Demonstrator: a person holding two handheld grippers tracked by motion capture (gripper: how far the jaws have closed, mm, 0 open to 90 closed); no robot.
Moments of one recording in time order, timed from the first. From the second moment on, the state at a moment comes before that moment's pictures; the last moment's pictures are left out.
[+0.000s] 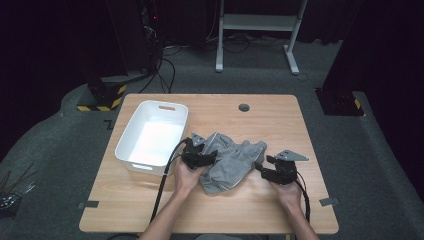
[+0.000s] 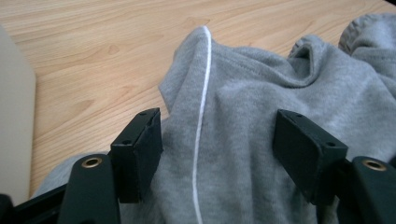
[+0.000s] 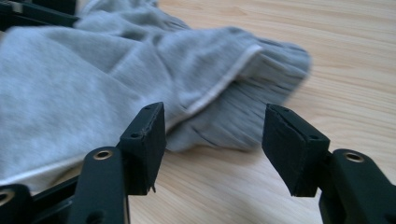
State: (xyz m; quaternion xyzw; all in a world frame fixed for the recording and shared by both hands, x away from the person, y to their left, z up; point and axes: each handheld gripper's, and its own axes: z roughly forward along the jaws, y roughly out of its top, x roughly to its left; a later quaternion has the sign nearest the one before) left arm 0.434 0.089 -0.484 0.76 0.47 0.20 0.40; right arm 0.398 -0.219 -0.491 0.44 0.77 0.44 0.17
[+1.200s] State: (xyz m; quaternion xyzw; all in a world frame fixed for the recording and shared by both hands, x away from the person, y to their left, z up) left arm 0.405 0.082 -0.497 0.81 0.45 0.16 0.33; right arm 0.398 -0.275 -0.496 0.47 0.77 0.39 0.18
